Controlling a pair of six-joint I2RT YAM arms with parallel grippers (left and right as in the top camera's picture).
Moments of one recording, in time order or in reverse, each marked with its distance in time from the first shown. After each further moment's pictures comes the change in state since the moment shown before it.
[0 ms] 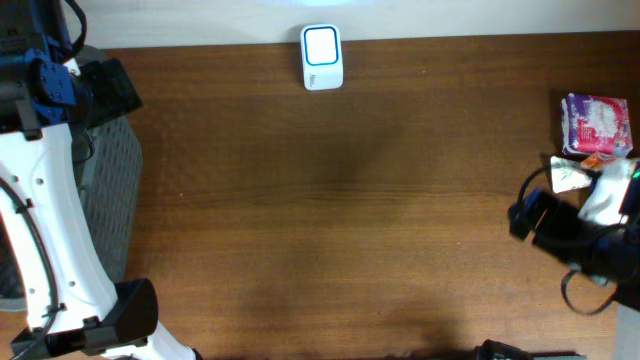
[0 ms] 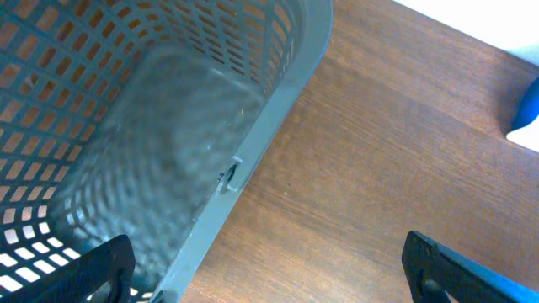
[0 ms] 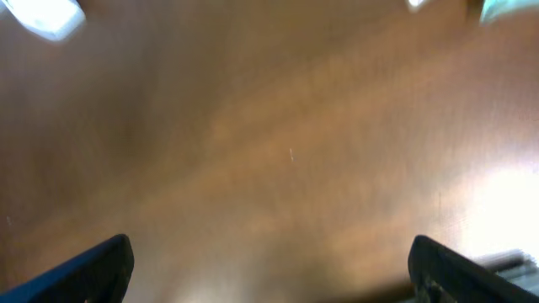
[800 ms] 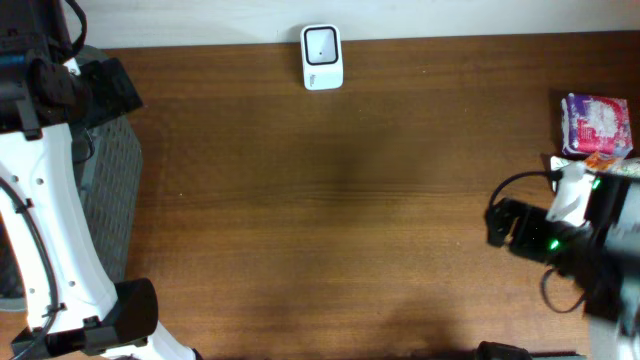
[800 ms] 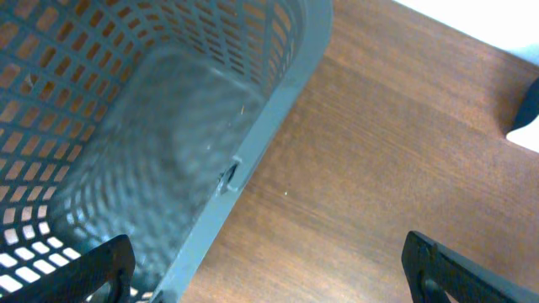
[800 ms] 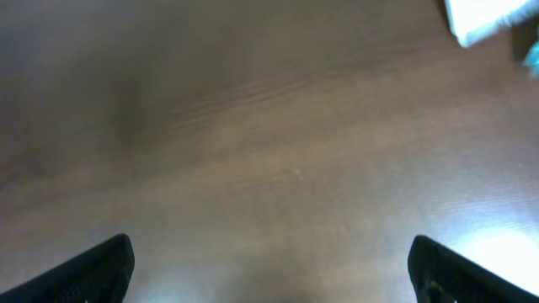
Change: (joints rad) left arm 0.000 0.000 0.000 -0.001 0.000 0.000; right arm 0.137 -0.117 -0.222 0.249 0.013 -0.093
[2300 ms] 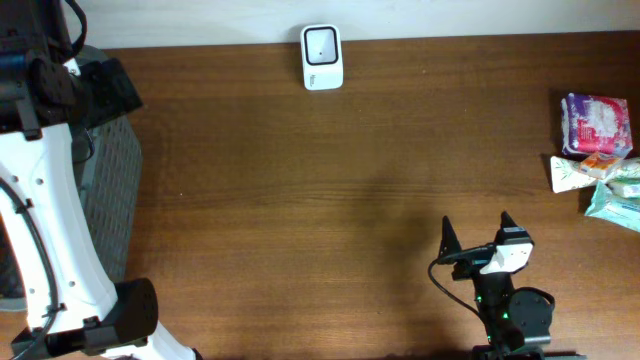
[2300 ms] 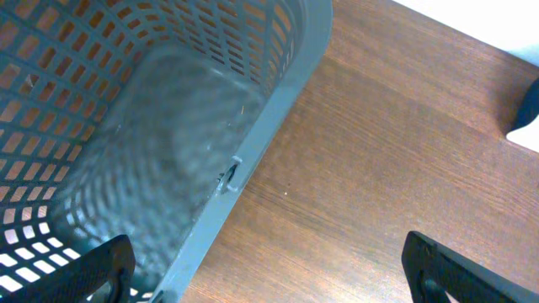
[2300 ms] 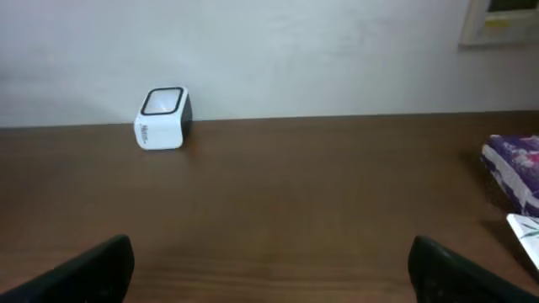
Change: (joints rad) left arm 0.000 0.000 0.000 0.002 0.000 0.000; right arm 0.250 -0.897 -1.179 1.172 0.168 -0.053
